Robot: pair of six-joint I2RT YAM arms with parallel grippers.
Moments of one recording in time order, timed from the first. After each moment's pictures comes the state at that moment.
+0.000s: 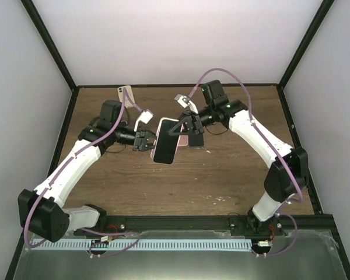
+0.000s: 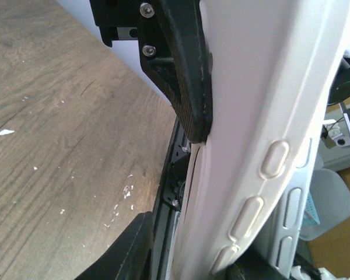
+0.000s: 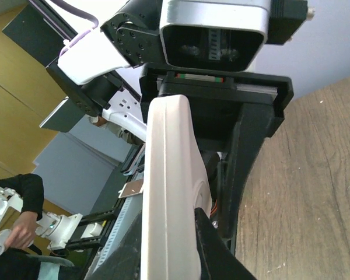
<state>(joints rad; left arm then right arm) -0.39 1.26 1.10 -0.55 1.16 -0.13 0.52 1.63 1.48 -0.60 -1.46 -0.09</state>
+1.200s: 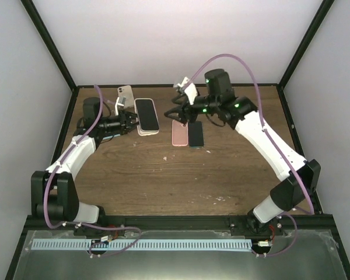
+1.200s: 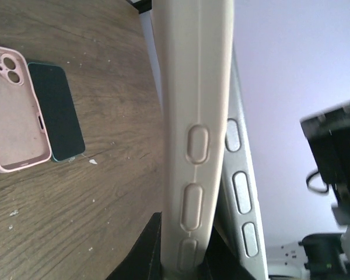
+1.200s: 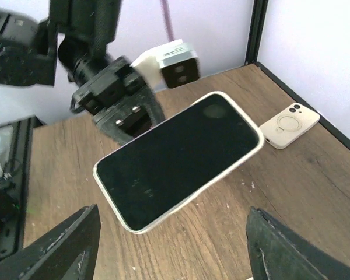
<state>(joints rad) -0.08 1.39 0.95 0.00 1.14 -0.83 0.52 1.57 1.66 -0.59 -0.70 -0.22</state>
